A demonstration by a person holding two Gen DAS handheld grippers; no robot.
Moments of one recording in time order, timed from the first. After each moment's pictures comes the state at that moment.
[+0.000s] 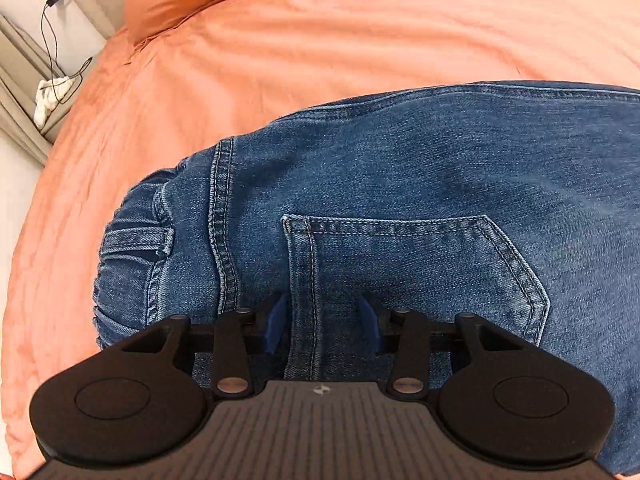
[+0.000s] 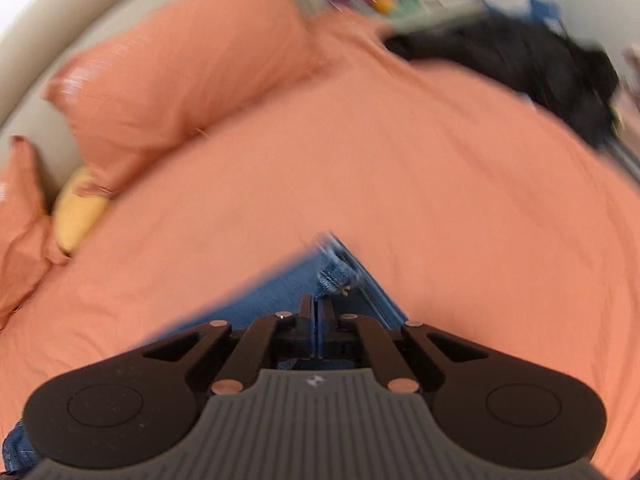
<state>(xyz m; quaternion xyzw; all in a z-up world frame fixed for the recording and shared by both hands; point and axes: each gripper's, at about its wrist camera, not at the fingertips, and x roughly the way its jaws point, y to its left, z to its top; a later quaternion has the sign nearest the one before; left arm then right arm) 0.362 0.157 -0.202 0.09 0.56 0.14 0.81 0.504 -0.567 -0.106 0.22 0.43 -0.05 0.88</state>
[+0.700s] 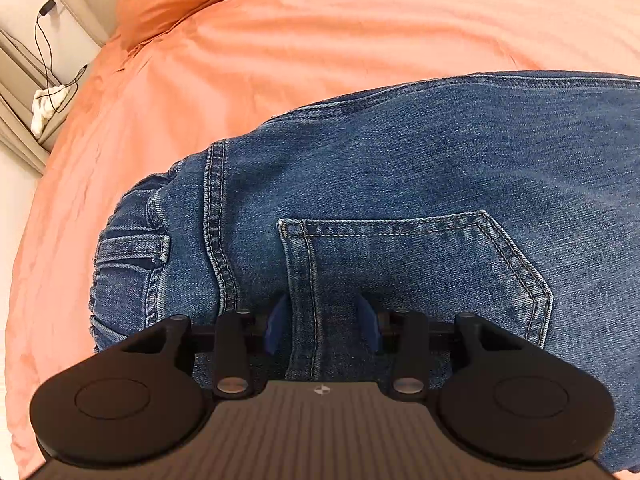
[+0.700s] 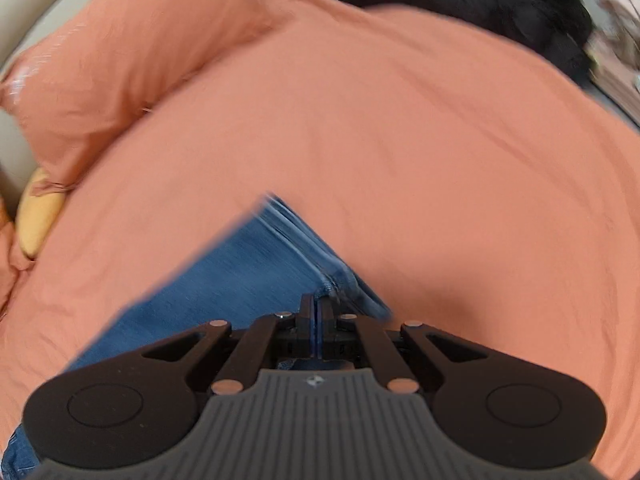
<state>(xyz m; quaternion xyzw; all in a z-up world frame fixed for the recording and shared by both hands) 0.367 0.154 -0.212 0.11 0.56 0.14 0.81 0.516 -0.588 -0.176 0.25 0.48 -0.10 0.84</state>
